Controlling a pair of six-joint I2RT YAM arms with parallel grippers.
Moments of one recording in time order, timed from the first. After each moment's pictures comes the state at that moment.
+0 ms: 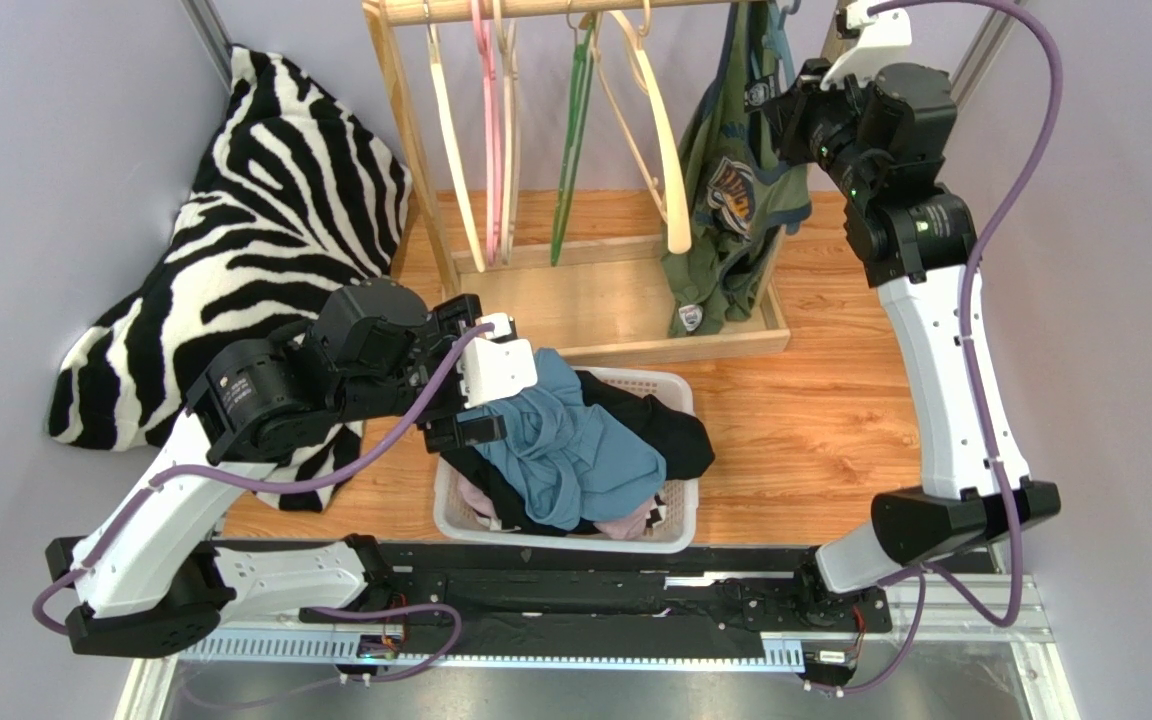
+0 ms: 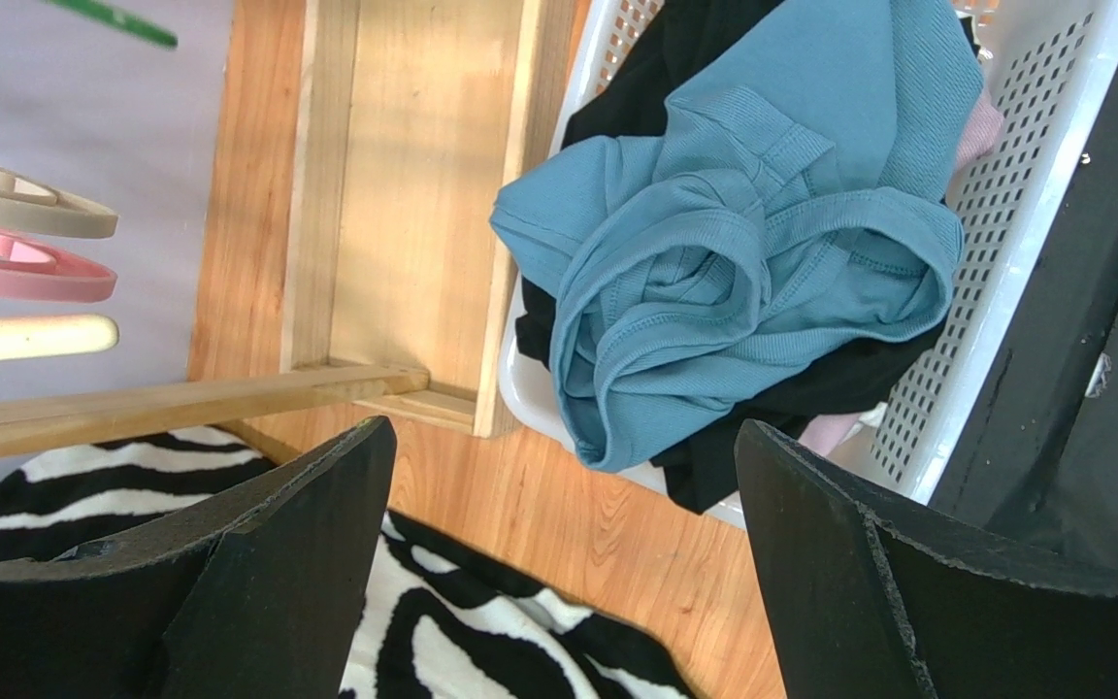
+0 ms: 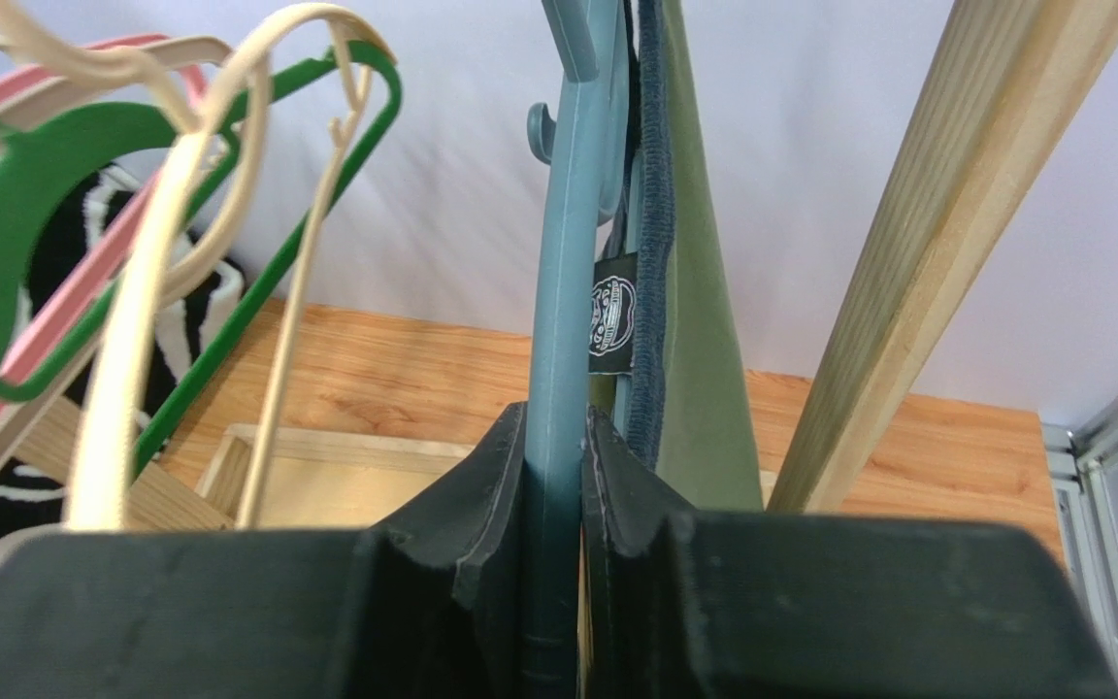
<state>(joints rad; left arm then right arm) -0.94 1.08 1.66 -1.25 0.00 0.57 0.22 1.52 1.99 -0.52 -0.04 0.11</state>
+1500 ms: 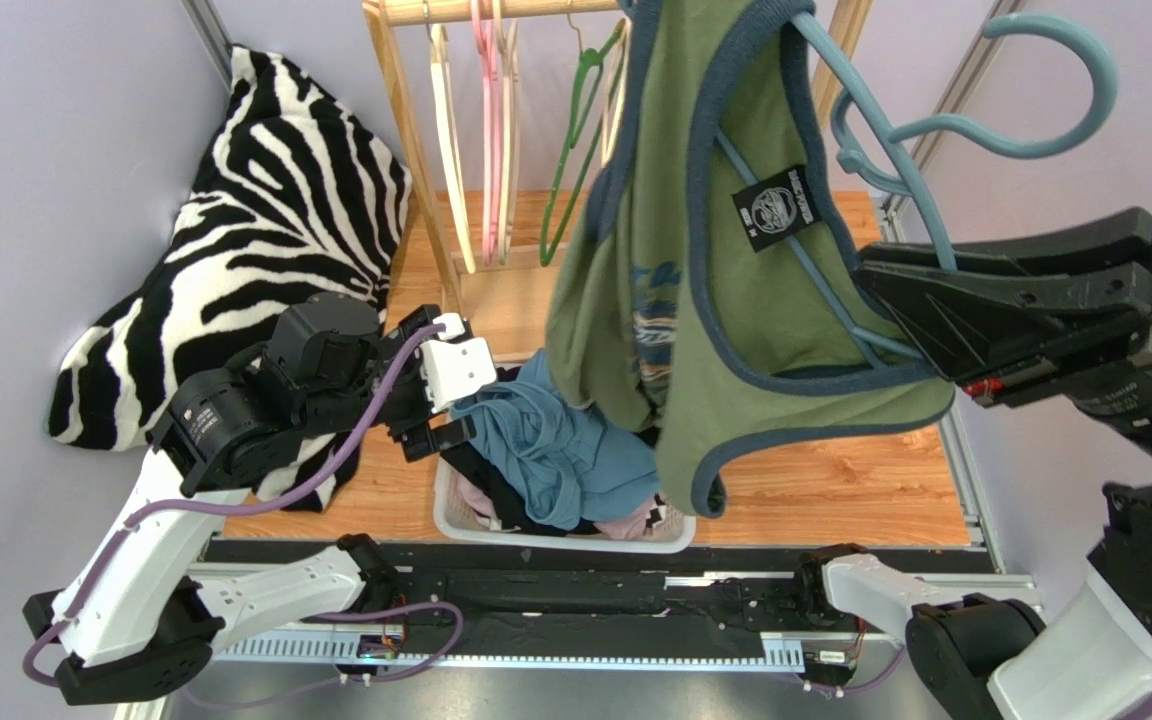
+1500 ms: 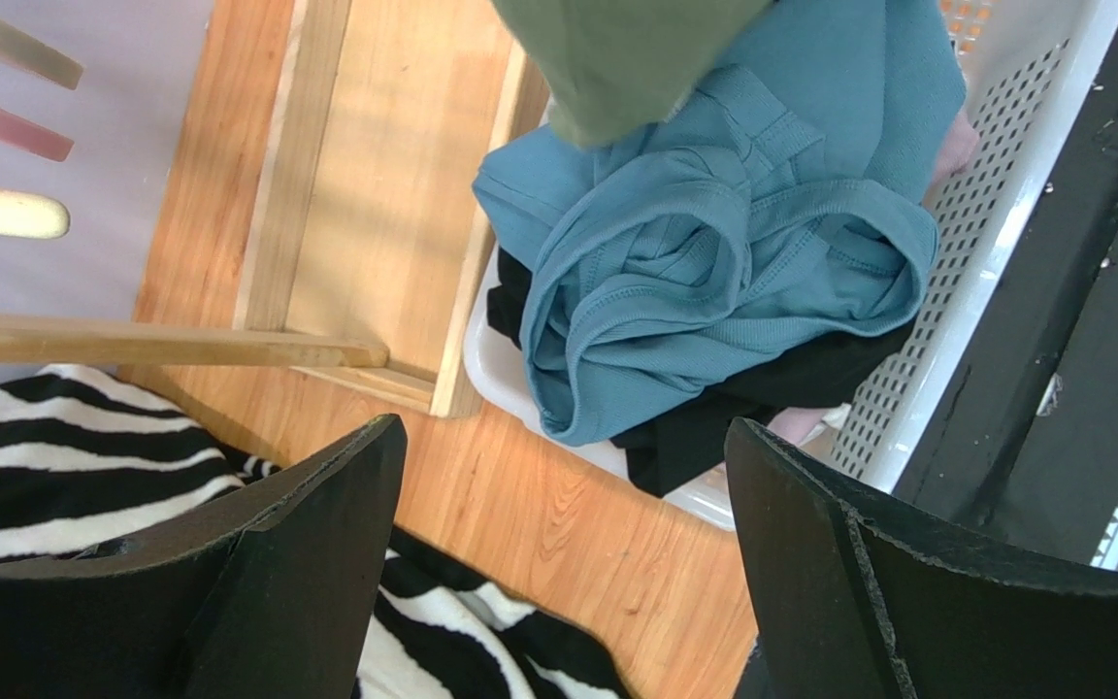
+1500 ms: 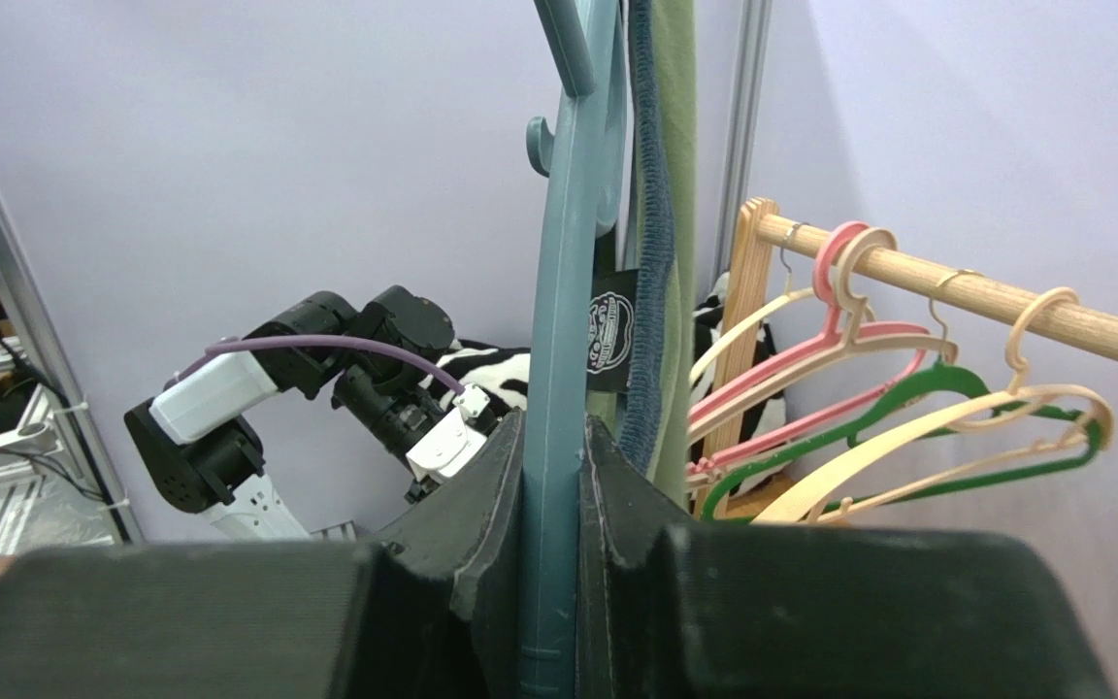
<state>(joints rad) -0.80 0.95 1.54 -1.20 0.12 0.54 0.19 1.11 2.40 -0.71 -0.80 0.45</state>
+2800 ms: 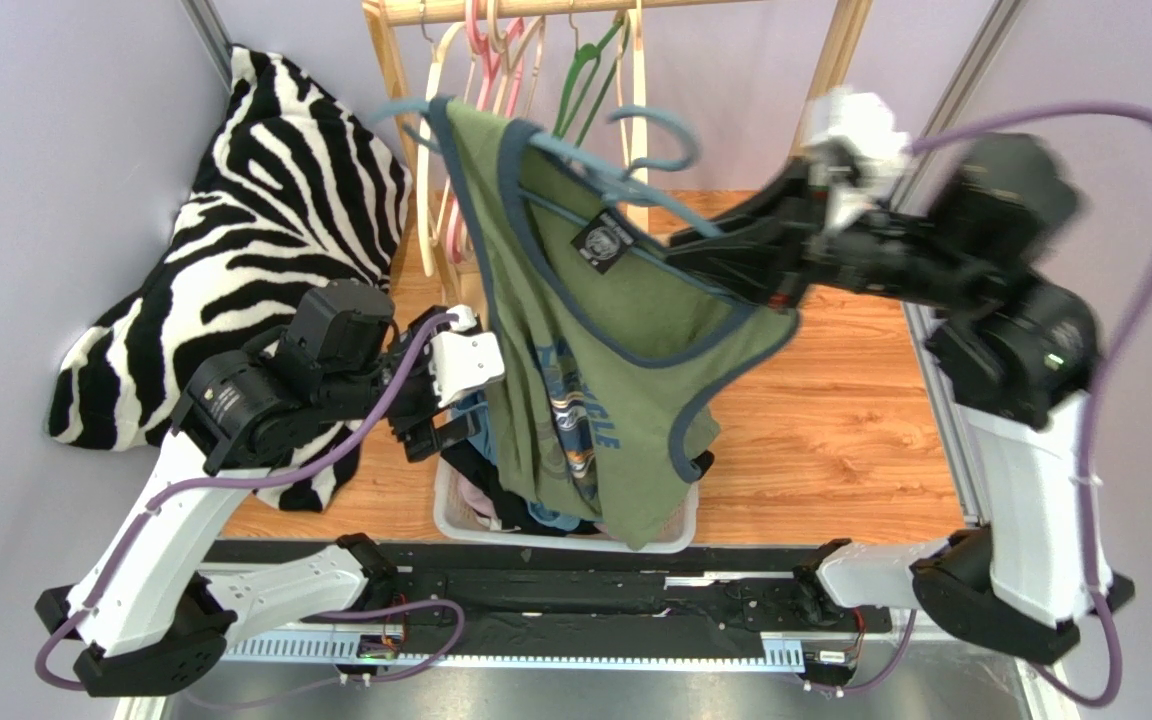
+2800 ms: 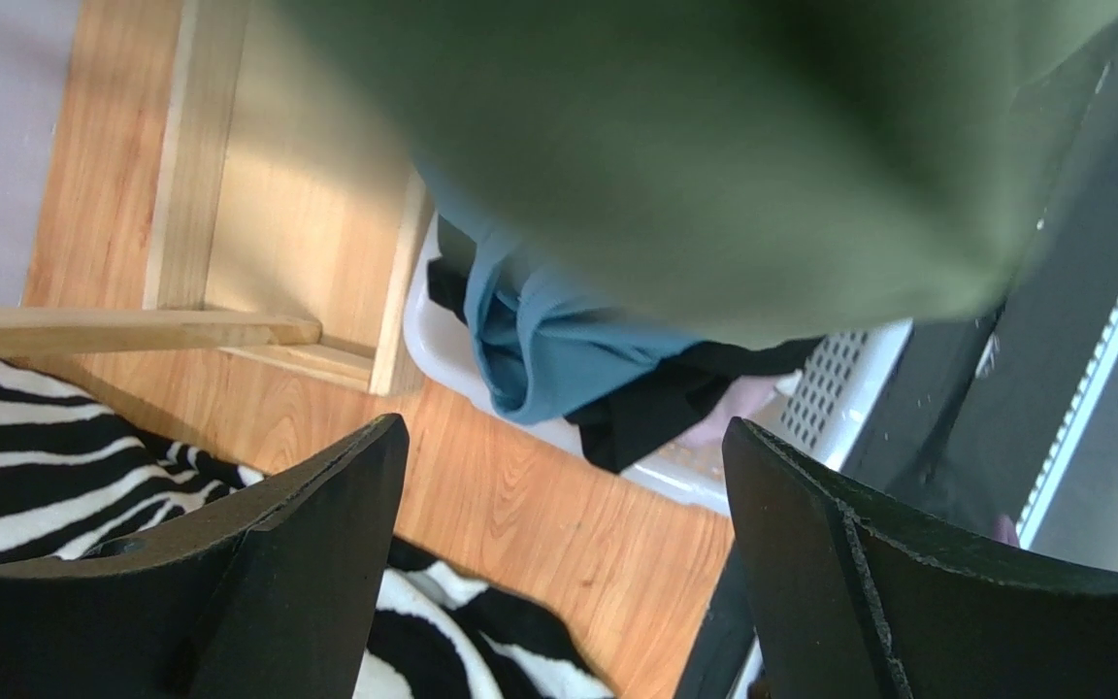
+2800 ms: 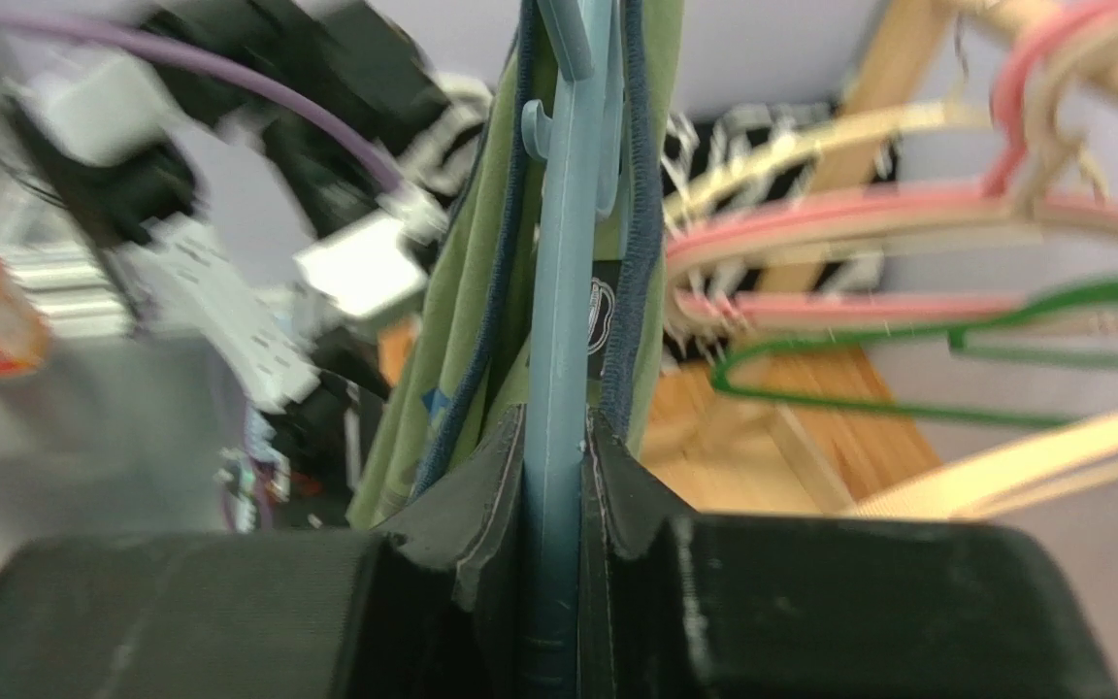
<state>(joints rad) -0.72 1.01 1.56 -1.26 0.21 0.54 0.53 1.28 2.17 -0.76 -0.82 -0.01</state>
